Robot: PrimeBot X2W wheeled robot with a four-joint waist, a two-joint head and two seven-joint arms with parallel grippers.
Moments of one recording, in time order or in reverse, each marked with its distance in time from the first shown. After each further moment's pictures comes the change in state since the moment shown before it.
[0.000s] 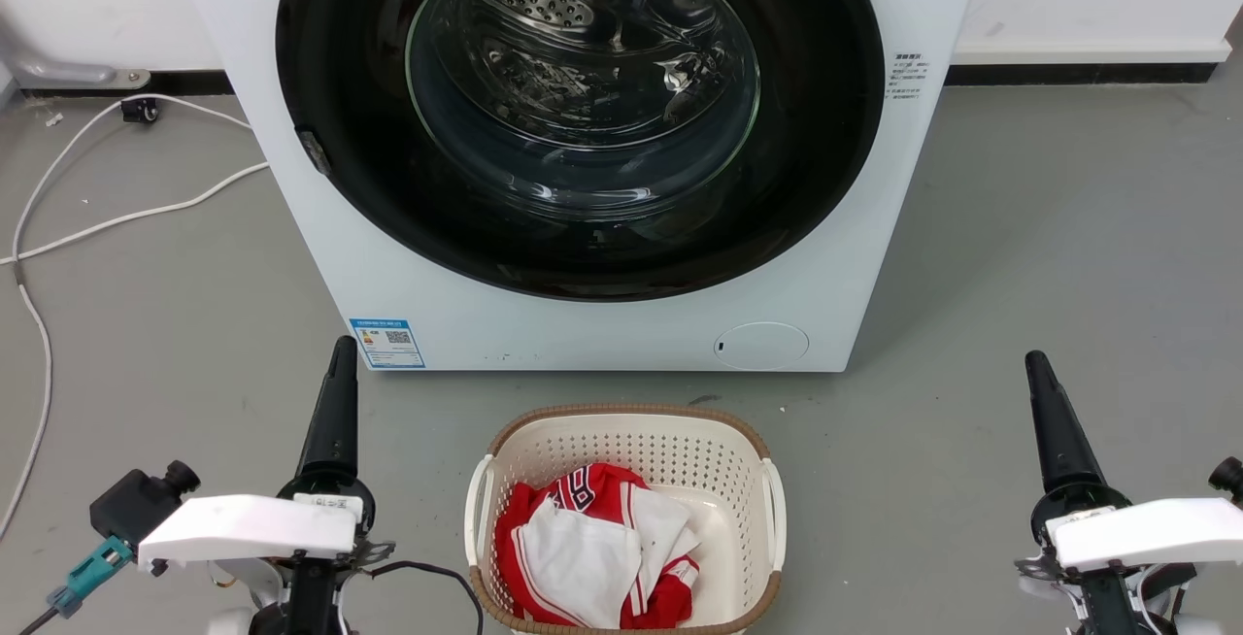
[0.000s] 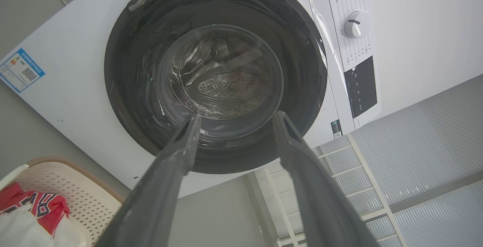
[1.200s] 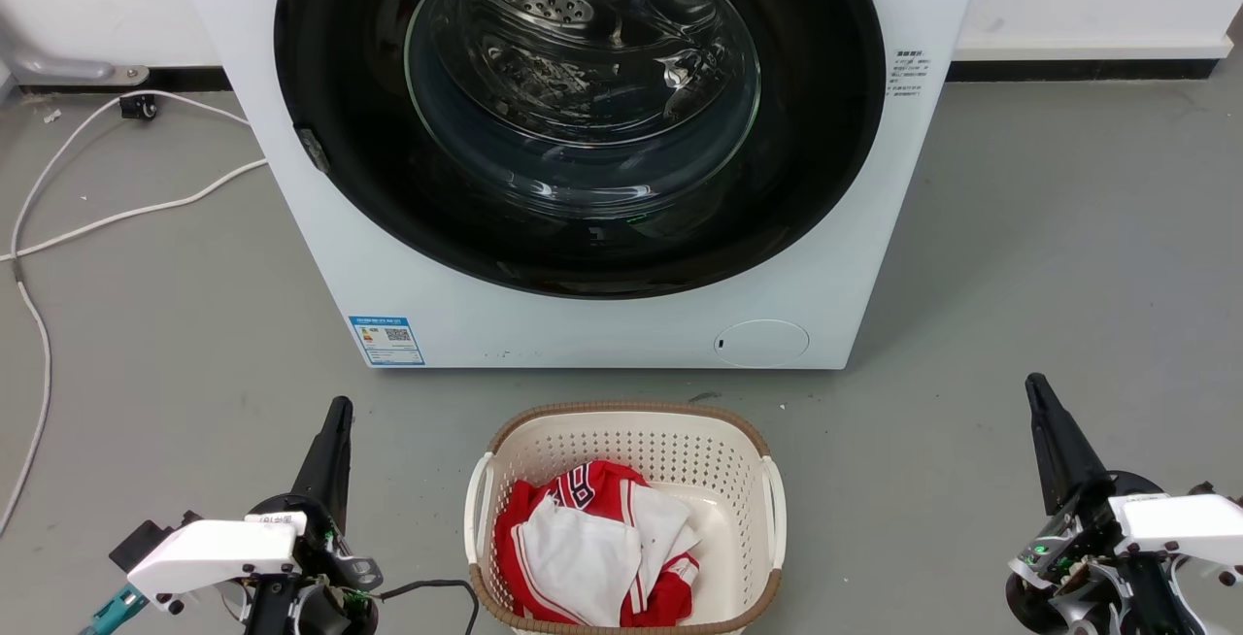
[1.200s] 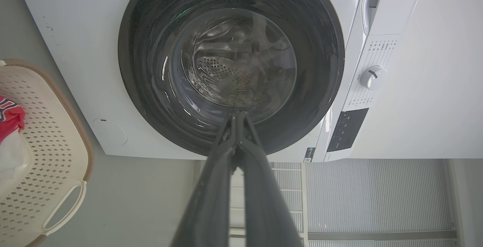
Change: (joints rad) left arm -0.017 0.011 0.049 0.151 -0.413 -0.001 0.126; right arm -0.062 -0.010 -0.034 0.141 0.544 0.000 0.121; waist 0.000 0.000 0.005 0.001
